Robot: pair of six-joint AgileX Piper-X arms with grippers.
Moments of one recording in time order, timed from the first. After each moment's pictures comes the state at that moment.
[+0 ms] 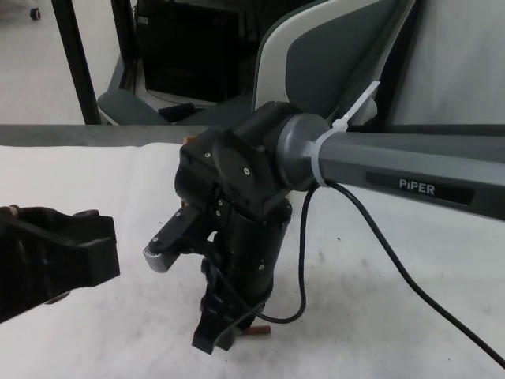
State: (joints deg) left arm -37.3 33.9 -38.5 38.9 -4.2 -28.3; right arm 46.5 118.1 -91.7 65.5 -11.9 -18.0
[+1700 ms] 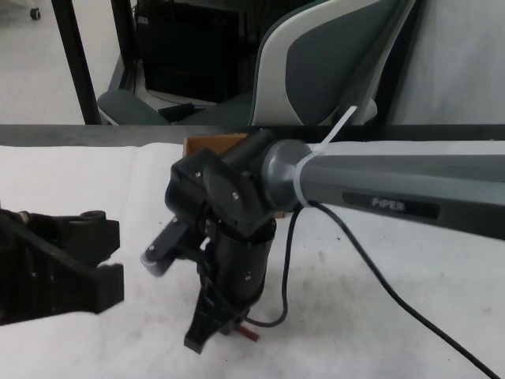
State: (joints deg) left arm -37.3 33.9 -37.5 37.5 -1.6 -17.5; right arm 46.3 118.6 -91.0 57.0 -4.6 -13.0
